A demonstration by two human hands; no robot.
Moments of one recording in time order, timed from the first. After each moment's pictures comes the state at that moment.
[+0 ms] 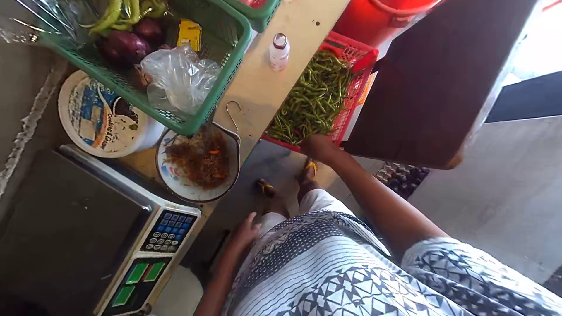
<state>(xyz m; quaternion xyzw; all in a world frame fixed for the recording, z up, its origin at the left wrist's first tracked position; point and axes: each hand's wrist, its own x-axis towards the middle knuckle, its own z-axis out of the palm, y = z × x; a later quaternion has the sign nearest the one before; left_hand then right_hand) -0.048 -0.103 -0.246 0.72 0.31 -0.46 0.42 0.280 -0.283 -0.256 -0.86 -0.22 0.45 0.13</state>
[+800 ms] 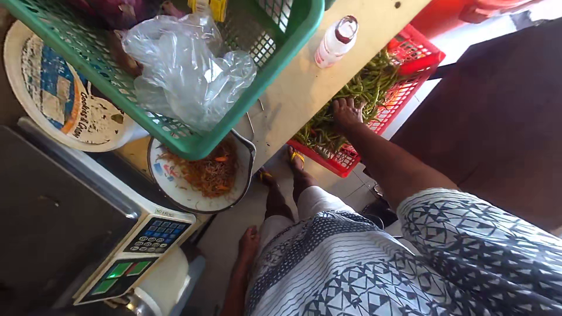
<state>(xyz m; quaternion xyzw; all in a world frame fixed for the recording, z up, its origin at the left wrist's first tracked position) -0.099 -0.167 -0.286 0.58 0.54 -0.39 0.48 0.405 -0.269 -0.390 -0.89 -0.30 0.34 -0.06</state>
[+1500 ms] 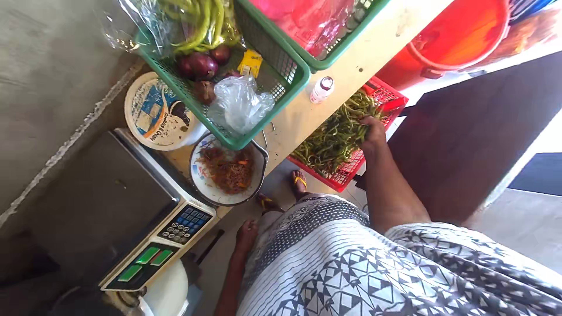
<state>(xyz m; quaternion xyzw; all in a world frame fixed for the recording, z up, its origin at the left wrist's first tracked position) -0.071 -0.114 -0.287 0.65 0.50 -0.29 0.49 0.424 -0.301 -0.292 -0.66 0.17 0.25 0.68</state>
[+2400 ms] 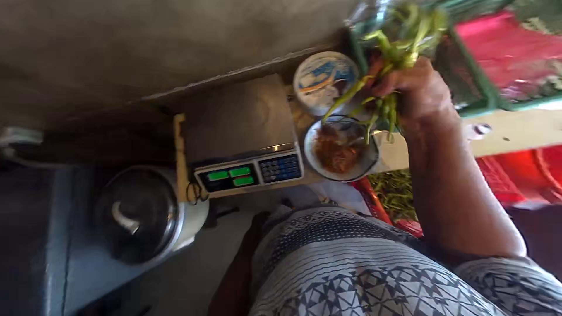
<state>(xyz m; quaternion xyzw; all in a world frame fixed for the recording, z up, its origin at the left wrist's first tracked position) -0.216 -0.111 -0.290 0.51 0.62 0.00 0.60 0.231 -0.019 0.014 -0.52 -0.42 0.46 0.58</state>
